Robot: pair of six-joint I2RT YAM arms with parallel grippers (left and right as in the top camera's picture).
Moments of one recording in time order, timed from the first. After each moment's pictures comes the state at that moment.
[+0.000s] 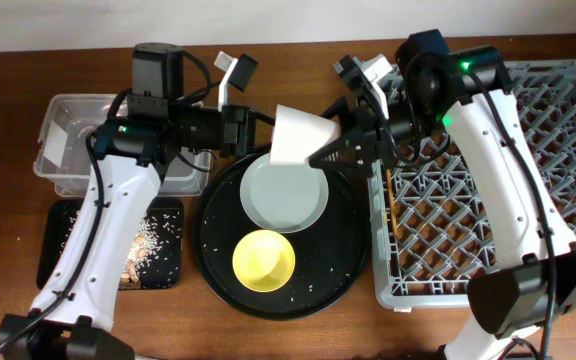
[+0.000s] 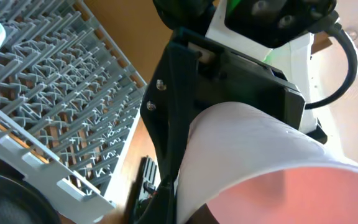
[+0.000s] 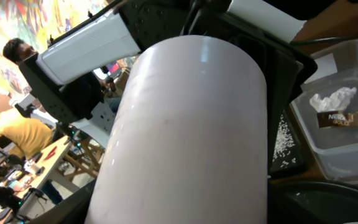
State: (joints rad) left arm -0.20 1.61 1.50 -0.58 1.41 -0.30; right arm 0.22 1.85 1.96 -1.62 -1.46 -0.95
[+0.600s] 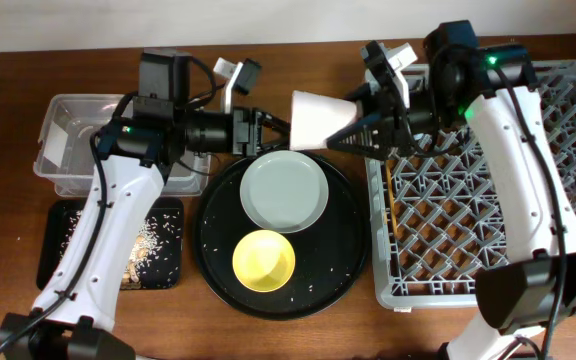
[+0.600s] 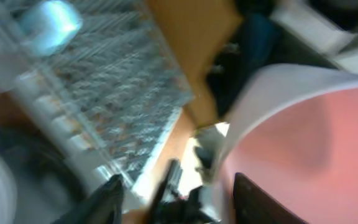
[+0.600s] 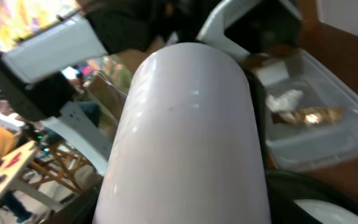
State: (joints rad) left arm -0.21 1.61 1.50 -0.68 1.16 -0.31; right arm 0.11 1.85 1.96 -1.56 -1.41 -0.95
